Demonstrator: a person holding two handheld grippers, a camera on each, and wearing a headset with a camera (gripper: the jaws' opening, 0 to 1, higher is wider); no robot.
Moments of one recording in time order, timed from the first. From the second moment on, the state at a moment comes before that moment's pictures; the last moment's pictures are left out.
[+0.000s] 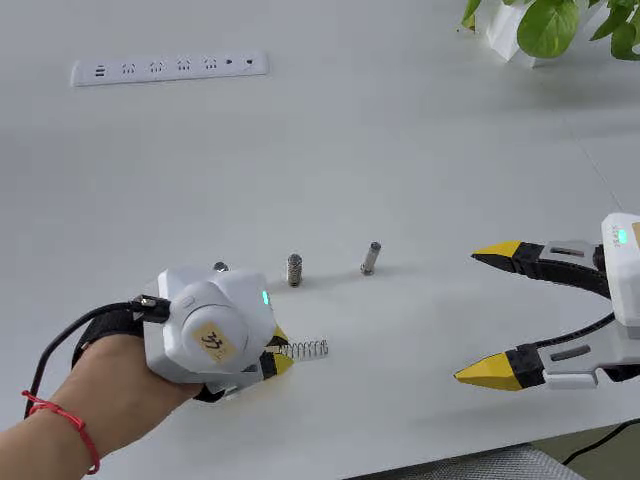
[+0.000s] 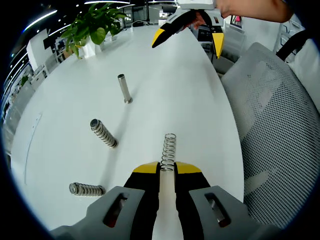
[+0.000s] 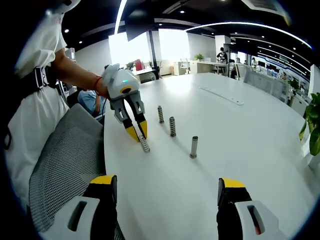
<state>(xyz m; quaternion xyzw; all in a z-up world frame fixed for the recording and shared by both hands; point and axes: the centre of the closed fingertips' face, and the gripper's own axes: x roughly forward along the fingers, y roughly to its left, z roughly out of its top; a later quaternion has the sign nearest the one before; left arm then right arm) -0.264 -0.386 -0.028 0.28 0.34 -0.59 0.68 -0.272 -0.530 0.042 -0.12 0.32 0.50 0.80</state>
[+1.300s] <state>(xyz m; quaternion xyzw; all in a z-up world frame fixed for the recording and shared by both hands) -0.268 -0.392 0.005 0.20 0.31 -0.60 0.71 -0.269 -0.519 0.058 -0.13 0.31 0.51 0.80</state>
